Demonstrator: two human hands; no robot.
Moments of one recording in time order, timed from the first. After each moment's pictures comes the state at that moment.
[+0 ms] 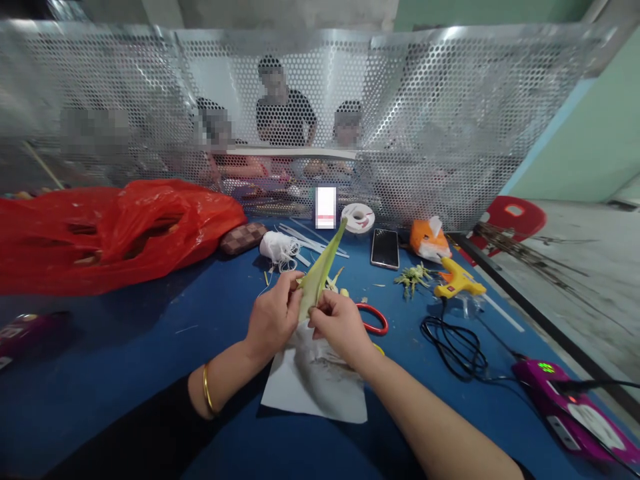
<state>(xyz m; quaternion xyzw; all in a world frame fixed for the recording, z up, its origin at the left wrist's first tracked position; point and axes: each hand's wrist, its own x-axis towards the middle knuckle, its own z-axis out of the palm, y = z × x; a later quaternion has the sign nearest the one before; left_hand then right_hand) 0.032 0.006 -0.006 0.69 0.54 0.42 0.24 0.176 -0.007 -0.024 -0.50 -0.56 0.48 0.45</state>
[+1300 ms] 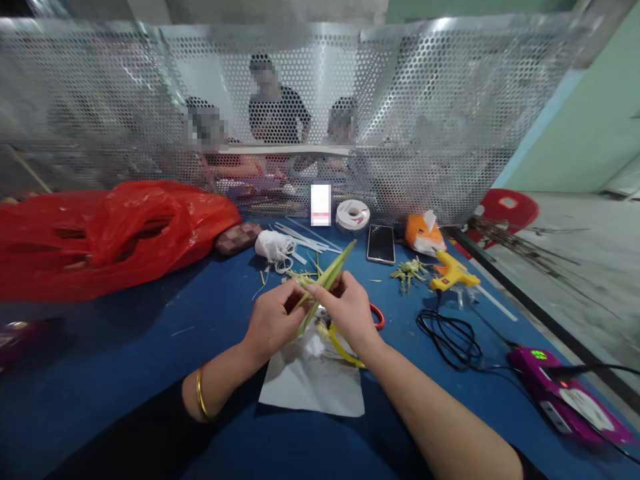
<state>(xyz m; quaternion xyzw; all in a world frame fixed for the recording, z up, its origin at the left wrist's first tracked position) 0.034 0.003 -0.008 0.75 0.48 0.40 0.24 0.185 -0.002 -0.009 -0.55 -0.50 0.40 0.54</state>
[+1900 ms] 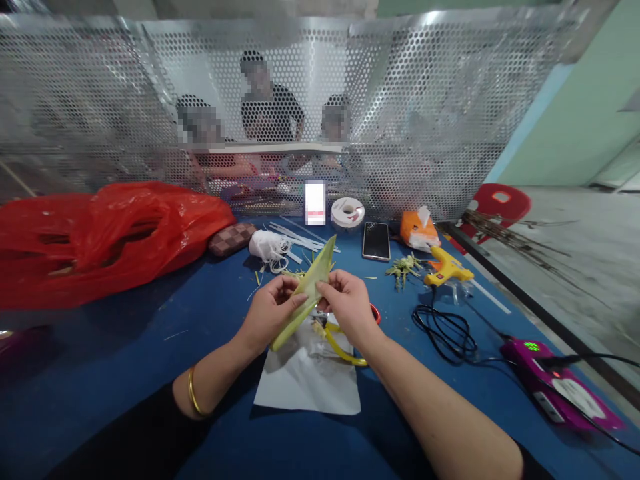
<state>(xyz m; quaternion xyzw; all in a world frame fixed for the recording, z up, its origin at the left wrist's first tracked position) 0.039 0.017 -0.019 0.59 0.44 0.46 0.50 0.190 0.000 -0.003 -0.50 -0.44 0.50 0.56</state>
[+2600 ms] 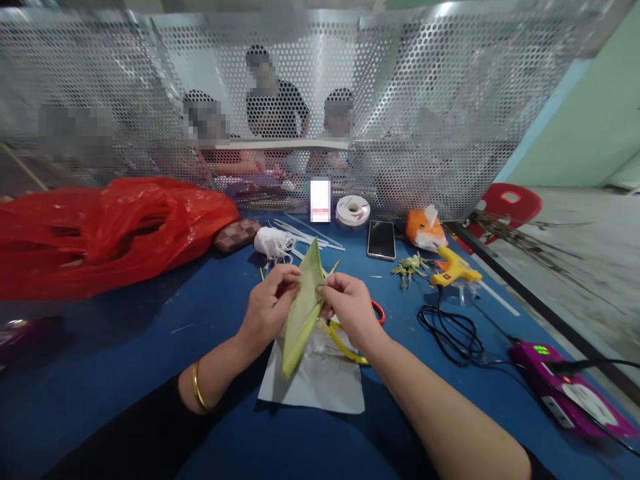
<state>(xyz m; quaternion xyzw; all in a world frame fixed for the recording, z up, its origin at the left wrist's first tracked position) 0.028 0.015 -0.012 0.74 0.41 0.48 0.23 0.186 -0.005 -0.001 -0.51 -0.44 0.52 0.53</state>
